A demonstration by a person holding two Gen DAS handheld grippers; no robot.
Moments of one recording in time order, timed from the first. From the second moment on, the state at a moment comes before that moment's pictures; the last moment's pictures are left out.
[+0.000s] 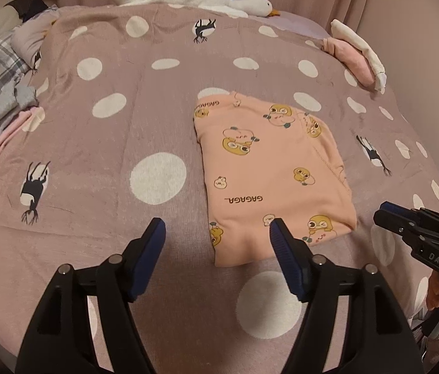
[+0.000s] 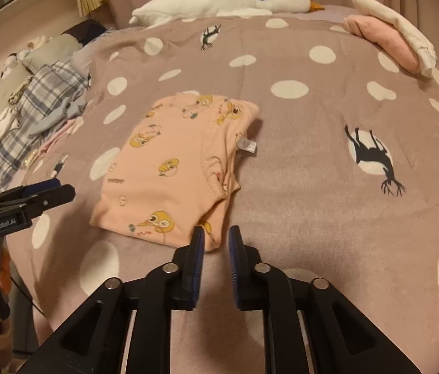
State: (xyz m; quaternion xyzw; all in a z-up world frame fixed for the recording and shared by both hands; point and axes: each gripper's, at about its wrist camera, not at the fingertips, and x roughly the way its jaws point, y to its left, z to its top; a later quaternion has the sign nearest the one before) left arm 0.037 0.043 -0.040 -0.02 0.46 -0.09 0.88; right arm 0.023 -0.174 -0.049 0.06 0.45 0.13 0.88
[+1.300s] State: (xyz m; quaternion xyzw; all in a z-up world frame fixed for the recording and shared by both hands) left arm 0.019 0.053 0.006 -0.04 0.42 -0.02 0.91; right arm 0.006 -0.152 0.005 0.05 0.38 0.11 0.92
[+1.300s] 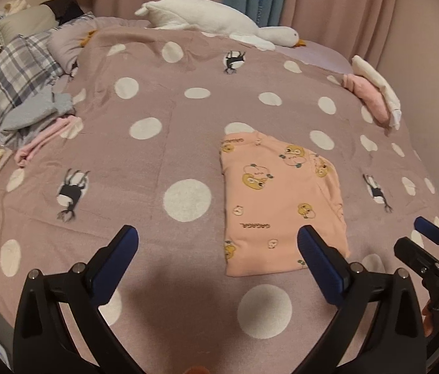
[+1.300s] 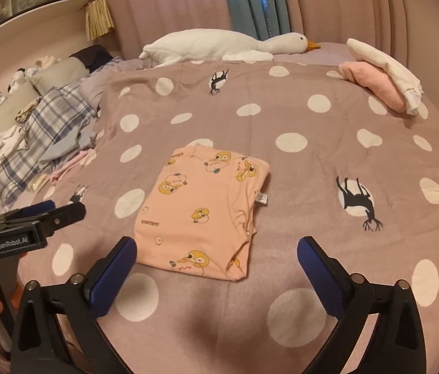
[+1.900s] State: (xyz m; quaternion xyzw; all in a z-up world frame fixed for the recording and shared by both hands) left arm 0.012 0.044 -0.002 -0.02 0.47 -0.01 0.88; right arm 0.009 -0.132 -0.005 0.03 0.42 0.08 0.91
